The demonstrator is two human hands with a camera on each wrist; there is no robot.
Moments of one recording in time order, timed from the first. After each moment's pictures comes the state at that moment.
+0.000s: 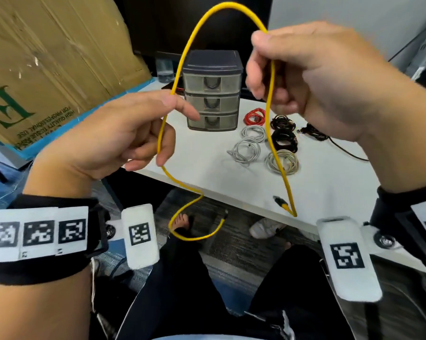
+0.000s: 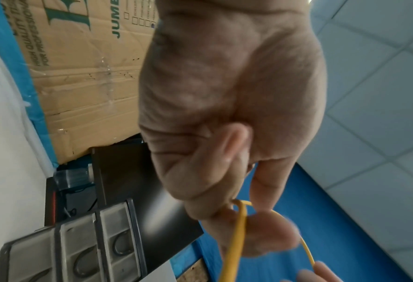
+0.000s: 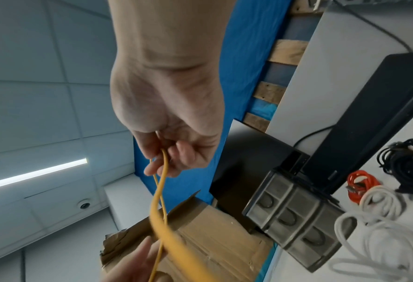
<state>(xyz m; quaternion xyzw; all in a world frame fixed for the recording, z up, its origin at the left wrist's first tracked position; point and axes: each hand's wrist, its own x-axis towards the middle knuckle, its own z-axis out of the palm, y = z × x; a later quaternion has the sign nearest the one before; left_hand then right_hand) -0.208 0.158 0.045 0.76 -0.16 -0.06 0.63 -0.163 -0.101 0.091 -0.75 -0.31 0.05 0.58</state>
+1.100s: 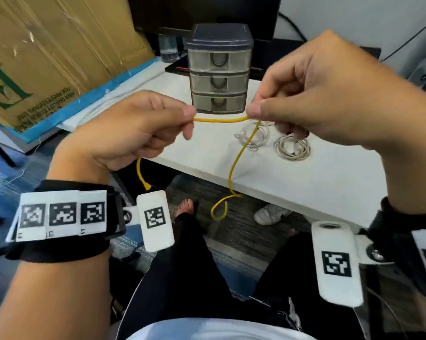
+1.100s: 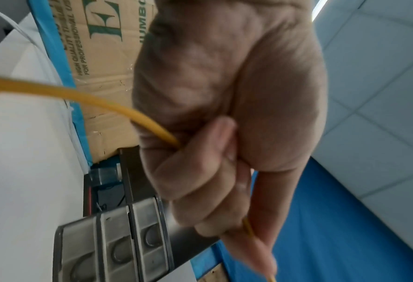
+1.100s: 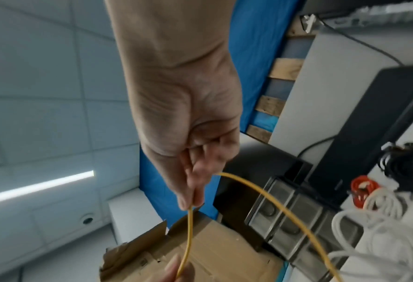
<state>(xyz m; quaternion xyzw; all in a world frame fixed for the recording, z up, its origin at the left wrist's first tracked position) -0.194 0.160 0.016 0.78 -0.12 -0.10 0.60 -0.167 -0.110 0.061 -0.88 -0.33 0.00 0.35</state>
